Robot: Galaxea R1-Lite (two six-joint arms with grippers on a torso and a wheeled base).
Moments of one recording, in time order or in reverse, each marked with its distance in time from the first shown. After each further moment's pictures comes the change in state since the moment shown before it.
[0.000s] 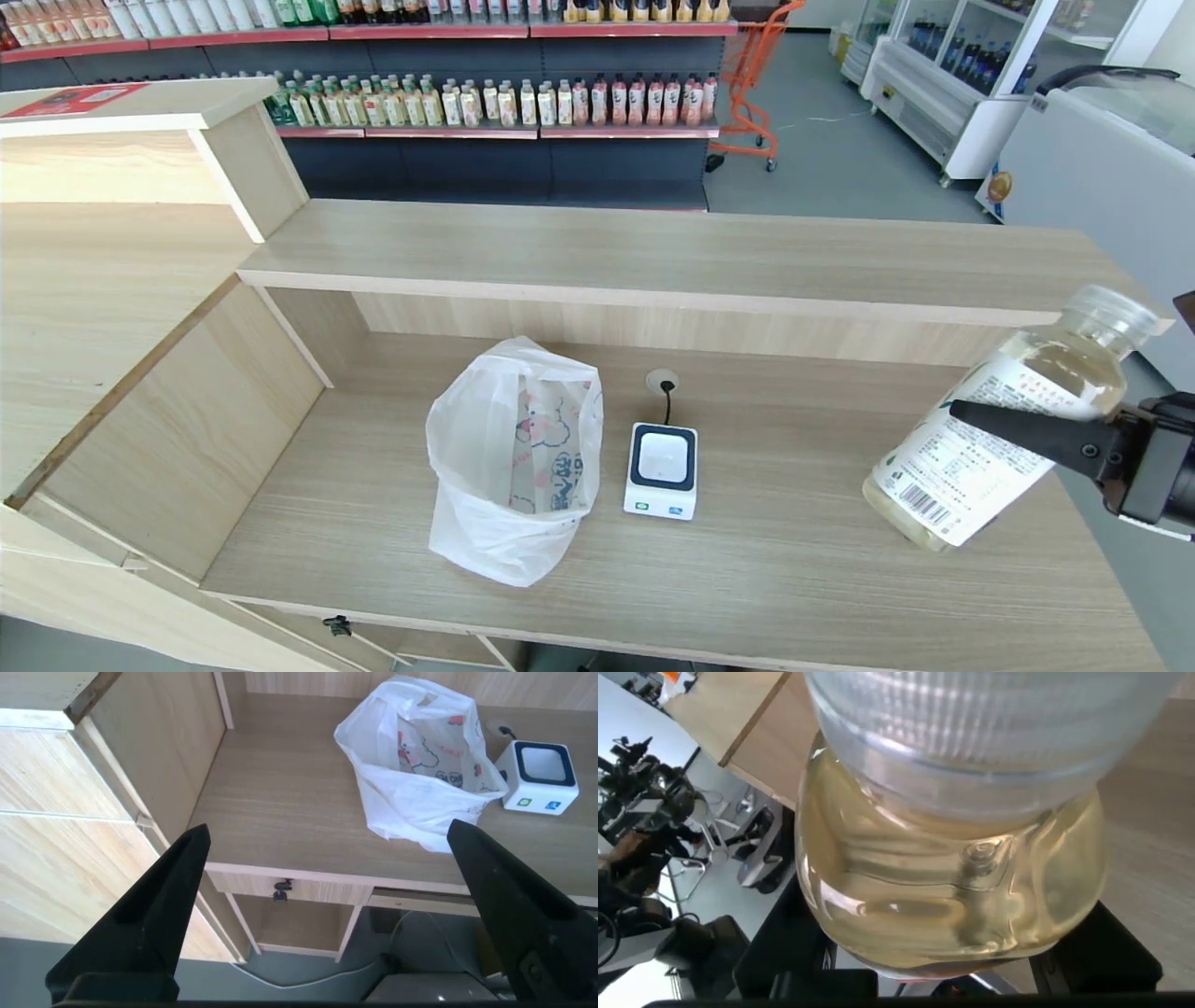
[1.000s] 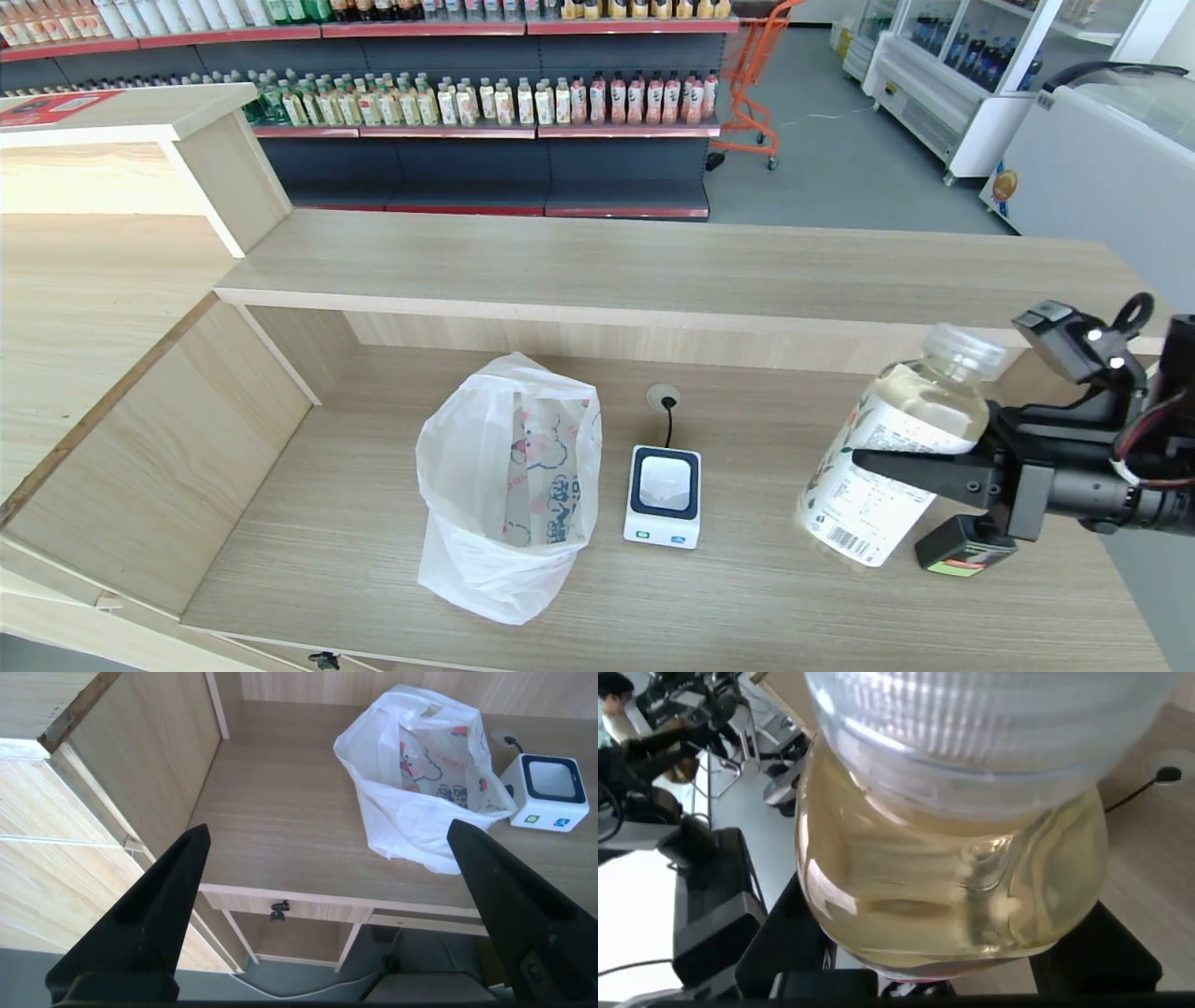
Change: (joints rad) left arm 0.000 0.000 0.000 0.000 0.000 -0.003; right arm 0.100 0.235 -0.055 -0.056 0.183 -0.232
